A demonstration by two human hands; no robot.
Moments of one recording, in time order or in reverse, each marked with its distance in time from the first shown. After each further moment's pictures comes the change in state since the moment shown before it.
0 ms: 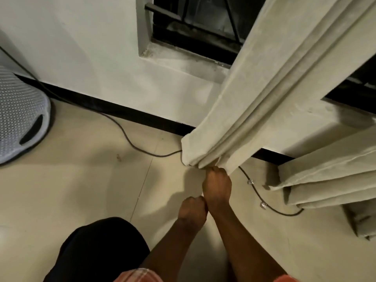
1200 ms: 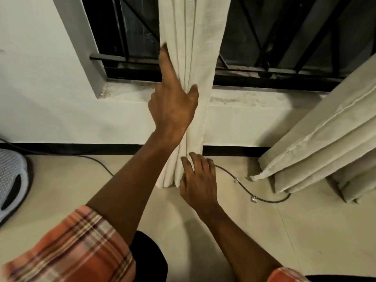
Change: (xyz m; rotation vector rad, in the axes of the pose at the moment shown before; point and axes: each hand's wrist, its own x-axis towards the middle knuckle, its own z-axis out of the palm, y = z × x) left_hand 0.047 0.145 -0.275 -0.305 0.858 0.227; right_hand 0.009 0.006 -0.060 0.124 0.228 -0.085
